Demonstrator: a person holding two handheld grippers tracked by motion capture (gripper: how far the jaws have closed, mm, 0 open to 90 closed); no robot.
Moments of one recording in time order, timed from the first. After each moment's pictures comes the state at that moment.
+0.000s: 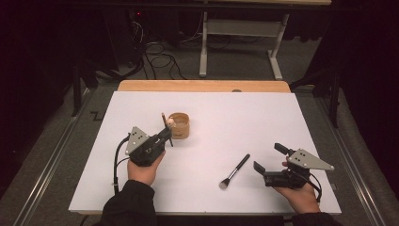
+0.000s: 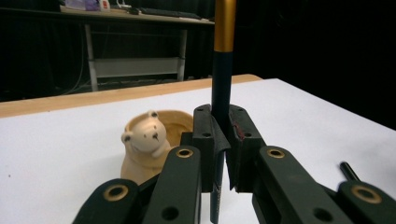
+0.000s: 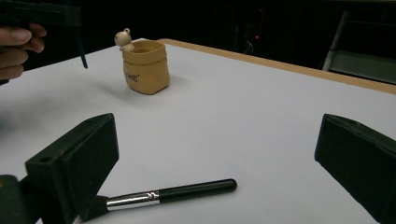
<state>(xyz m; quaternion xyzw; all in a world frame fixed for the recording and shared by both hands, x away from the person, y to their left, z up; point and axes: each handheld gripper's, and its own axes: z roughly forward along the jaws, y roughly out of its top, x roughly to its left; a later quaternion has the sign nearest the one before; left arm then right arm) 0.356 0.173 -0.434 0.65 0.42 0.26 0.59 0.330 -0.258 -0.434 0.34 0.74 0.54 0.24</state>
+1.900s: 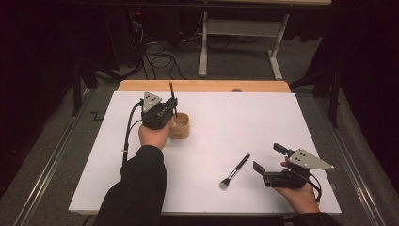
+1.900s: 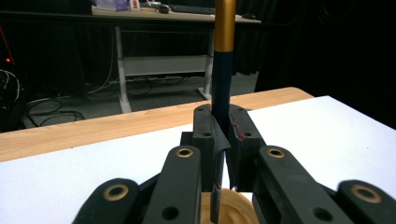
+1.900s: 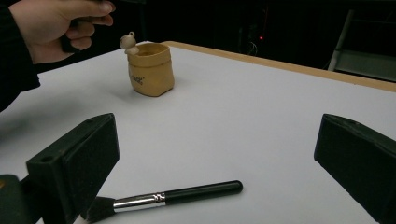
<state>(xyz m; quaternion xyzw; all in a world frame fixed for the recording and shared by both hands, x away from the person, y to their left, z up) 0.450 0.155 -0.407 0.64 0.46 0.29 0.55 0.330 -0.258 -0.434 0.33 0.74 0.54 0.23</state>
